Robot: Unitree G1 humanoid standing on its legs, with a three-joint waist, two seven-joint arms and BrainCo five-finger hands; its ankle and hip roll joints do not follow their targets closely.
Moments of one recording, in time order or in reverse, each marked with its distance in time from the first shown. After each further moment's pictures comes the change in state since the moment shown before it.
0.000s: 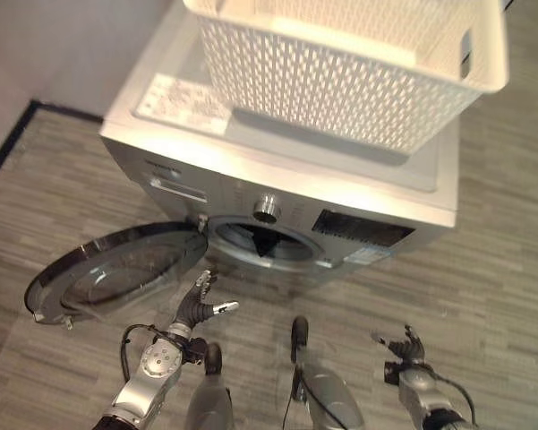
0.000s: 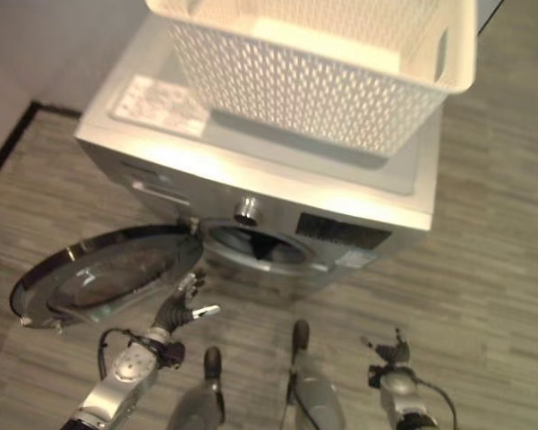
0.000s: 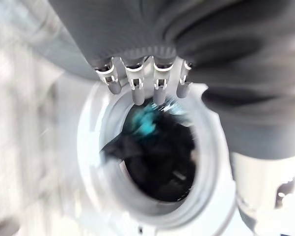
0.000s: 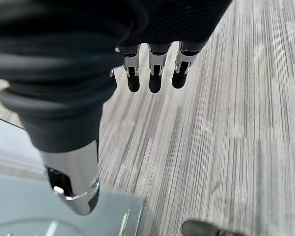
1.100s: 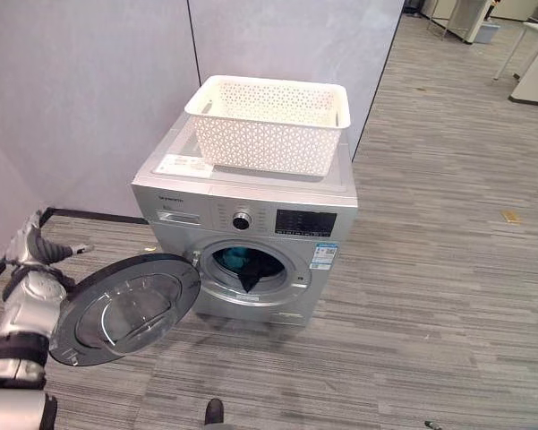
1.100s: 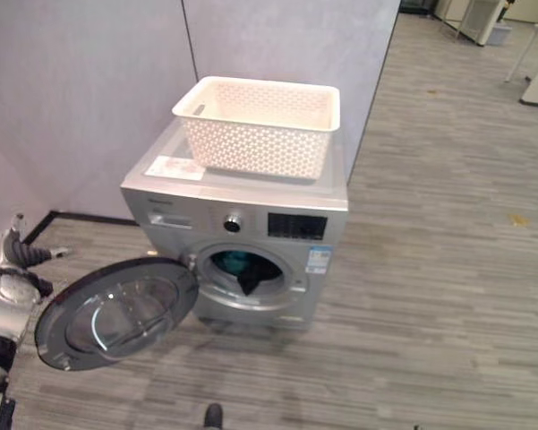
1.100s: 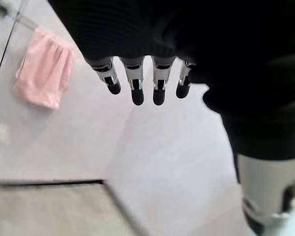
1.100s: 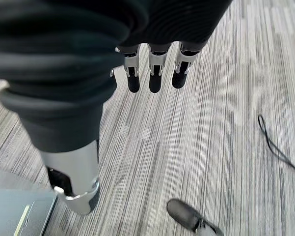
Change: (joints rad) left arm -0.756 0.464 -0.028 0.954 0.338 0.199 0.142; right arm 0.132 -0.066 0.027 0.145 -0.187 0.103 0.193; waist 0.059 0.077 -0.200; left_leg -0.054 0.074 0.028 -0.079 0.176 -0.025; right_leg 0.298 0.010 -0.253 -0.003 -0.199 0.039
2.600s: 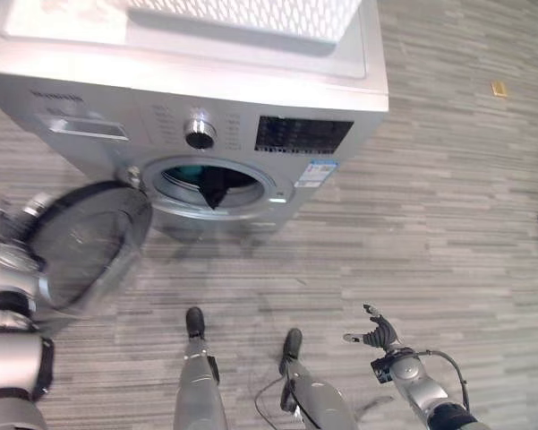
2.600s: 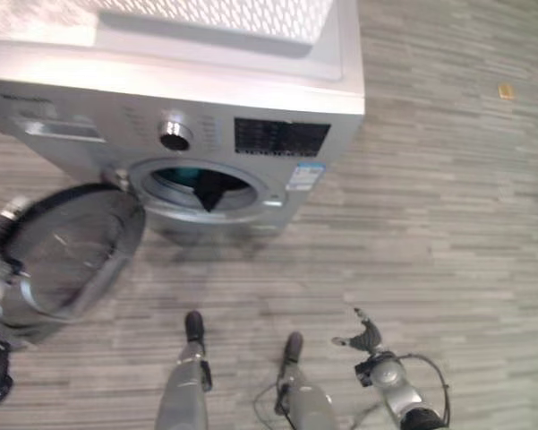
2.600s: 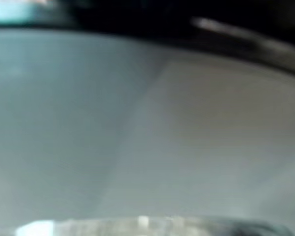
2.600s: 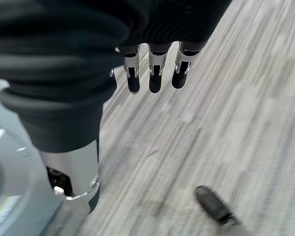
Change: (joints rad) left arm 0.045 -0.128 0.152 -0.163 -0.078 0.049 -0.129; right arm -0.126 -0.076 0.204 -0.508 -0.051 -0.042 -0.043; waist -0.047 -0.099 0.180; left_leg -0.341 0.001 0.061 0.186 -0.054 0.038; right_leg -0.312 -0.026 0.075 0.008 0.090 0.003
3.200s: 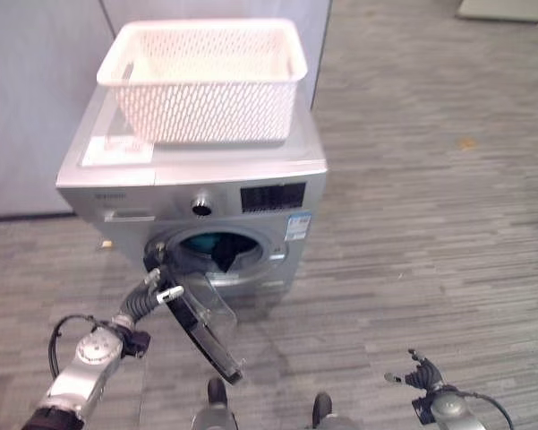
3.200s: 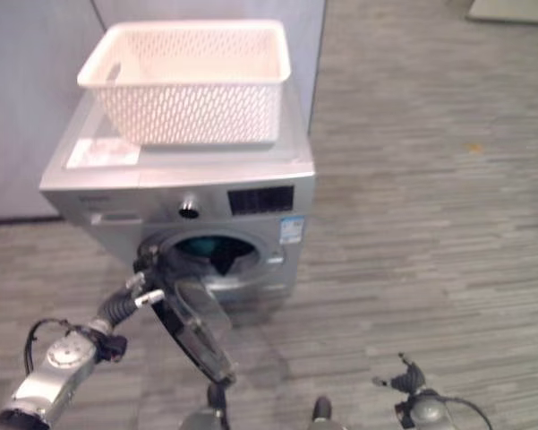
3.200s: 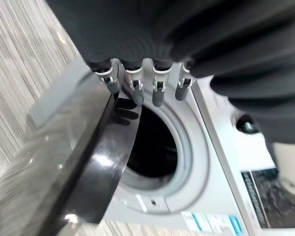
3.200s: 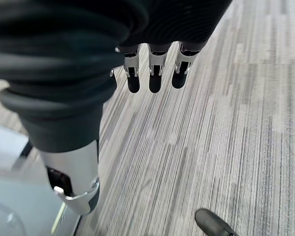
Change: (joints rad) left arm 0.727 -0.148 -0.021 -0.720 -0.459 -0.119 -0.192; right arm 0.135 -0.028 -0.196 0.205 -0.070 0.039 0.084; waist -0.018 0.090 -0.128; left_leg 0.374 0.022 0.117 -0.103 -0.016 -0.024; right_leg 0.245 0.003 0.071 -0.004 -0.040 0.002
